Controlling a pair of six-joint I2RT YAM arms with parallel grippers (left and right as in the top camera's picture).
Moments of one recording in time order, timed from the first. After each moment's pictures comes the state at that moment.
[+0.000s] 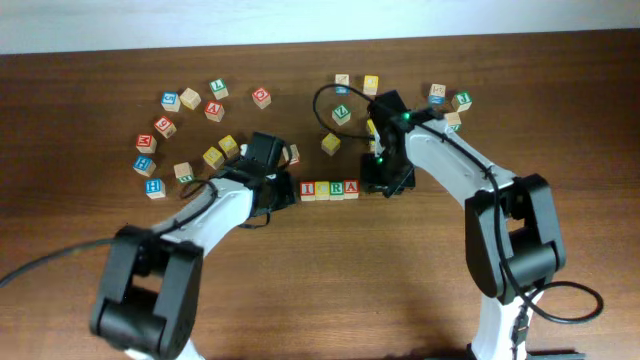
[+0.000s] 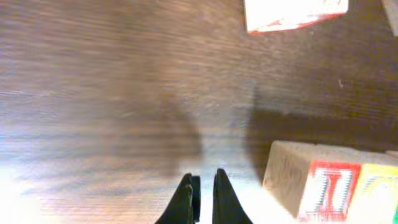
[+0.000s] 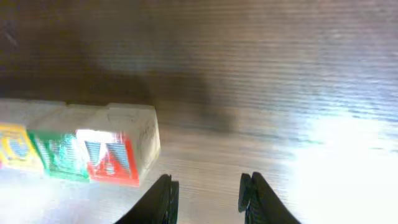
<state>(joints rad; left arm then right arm) -0.36 1.82 1.06 -0.43 0.04 -0.56 0.32 2.04 1.51 -0.98 -0.20 0.38</state>
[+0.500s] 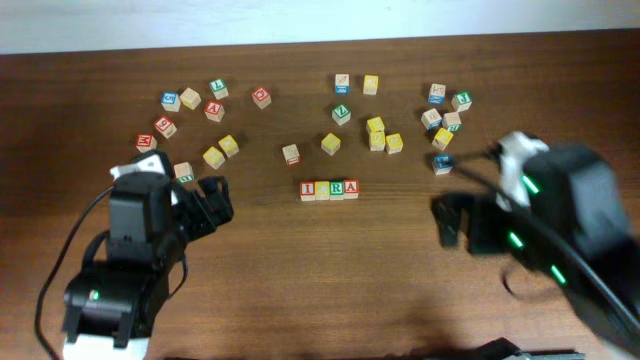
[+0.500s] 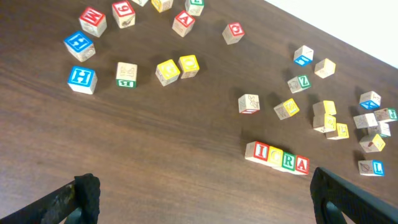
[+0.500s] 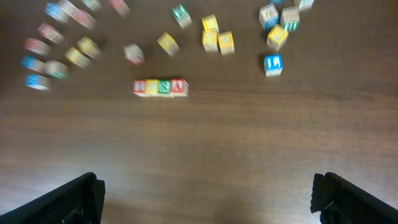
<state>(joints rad) -0.16 0.94 1.06 -0.88 -0.07 -0.52 0.36 1.04 1.61 -1.44 0.01 0.38</state>
